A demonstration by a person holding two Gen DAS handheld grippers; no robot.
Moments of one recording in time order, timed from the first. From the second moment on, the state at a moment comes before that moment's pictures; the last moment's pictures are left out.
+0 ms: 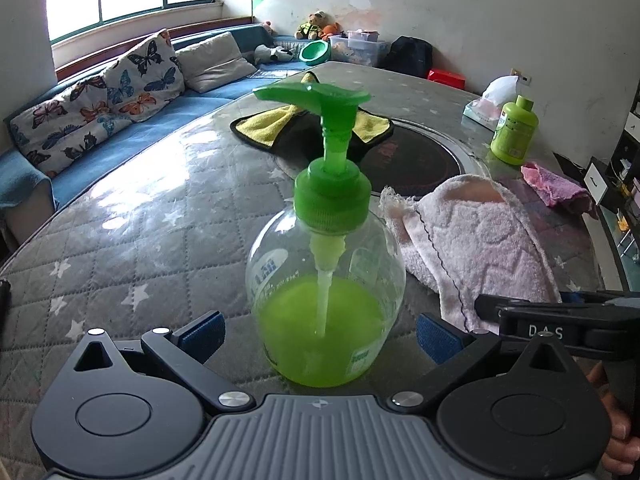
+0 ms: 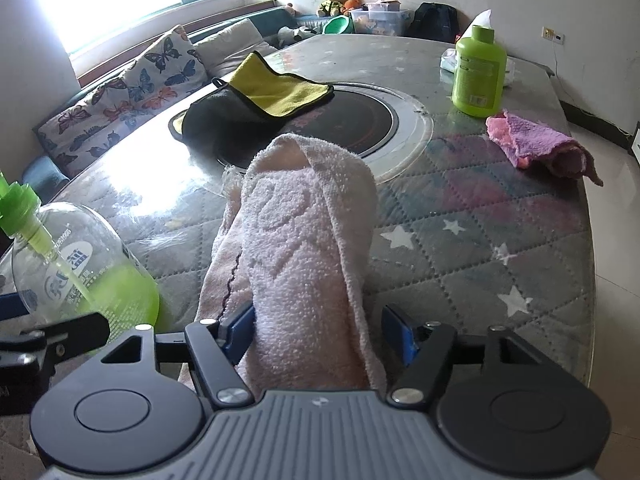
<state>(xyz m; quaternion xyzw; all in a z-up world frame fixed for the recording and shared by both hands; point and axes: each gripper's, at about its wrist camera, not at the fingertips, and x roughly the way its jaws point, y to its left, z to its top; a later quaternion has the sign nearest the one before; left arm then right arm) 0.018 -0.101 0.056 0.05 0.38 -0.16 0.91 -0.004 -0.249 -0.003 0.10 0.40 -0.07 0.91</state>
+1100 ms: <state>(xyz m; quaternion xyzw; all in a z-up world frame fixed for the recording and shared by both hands) 0.034 -0.090 0.048 0.02 0.38 -0.20 0.90 -0.004 -0.249 -0.006 0.11 0.40 -0.07 0.91</state>
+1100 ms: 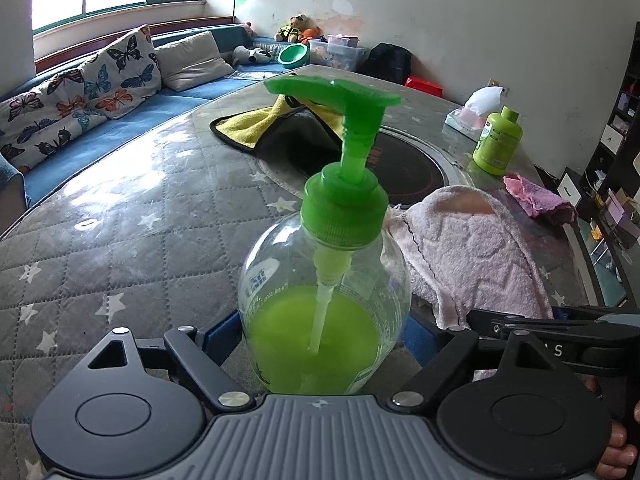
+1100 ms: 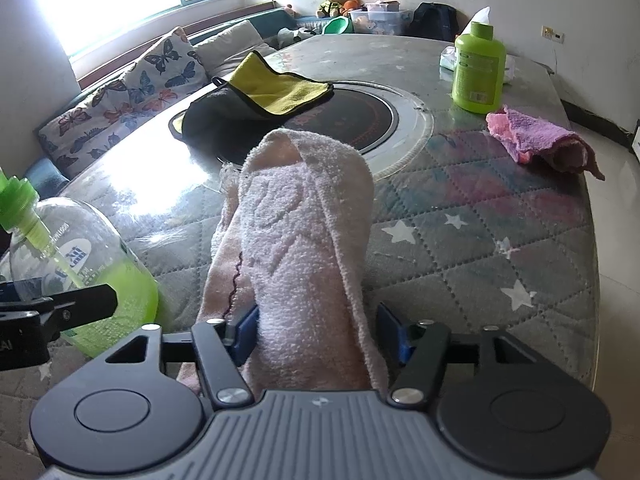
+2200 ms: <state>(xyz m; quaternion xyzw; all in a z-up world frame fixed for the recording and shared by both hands) 0.001 -0.096 0.058 0.04 0.35 -0.27 0.89 -0.019 -0.260 -0.002 0.14 0.39 -0.06 0.91</state>
